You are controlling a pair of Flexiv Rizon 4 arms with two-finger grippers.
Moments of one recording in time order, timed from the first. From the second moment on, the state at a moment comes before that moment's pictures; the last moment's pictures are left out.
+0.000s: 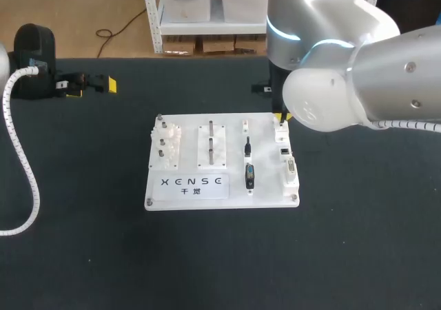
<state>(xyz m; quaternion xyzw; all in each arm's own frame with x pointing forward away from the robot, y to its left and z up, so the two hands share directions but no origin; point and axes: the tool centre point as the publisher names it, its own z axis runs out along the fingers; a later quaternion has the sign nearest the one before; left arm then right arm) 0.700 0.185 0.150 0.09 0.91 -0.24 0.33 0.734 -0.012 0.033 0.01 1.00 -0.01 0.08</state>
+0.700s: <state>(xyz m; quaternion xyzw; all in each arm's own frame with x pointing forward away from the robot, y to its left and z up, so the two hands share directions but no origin) 0.700 0.185 0.150 0.09 0.91 -0.24 0.33 0.733 -0.016 0.029 0.02 1.00 -0.01 0.08</state>
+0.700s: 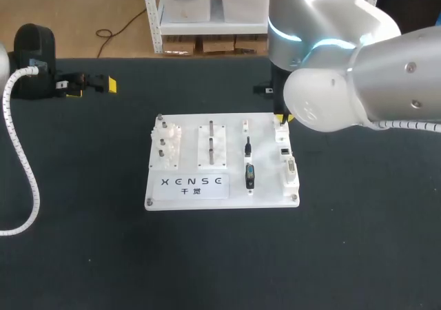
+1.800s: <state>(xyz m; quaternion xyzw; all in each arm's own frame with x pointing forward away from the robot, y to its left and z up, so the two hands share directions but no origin) 0.700 0.185 0.150 0.09 0.91 -0.24 0.33 0.753 -0.015 0.036 0.08 0.99 -0.02 0.08</state>
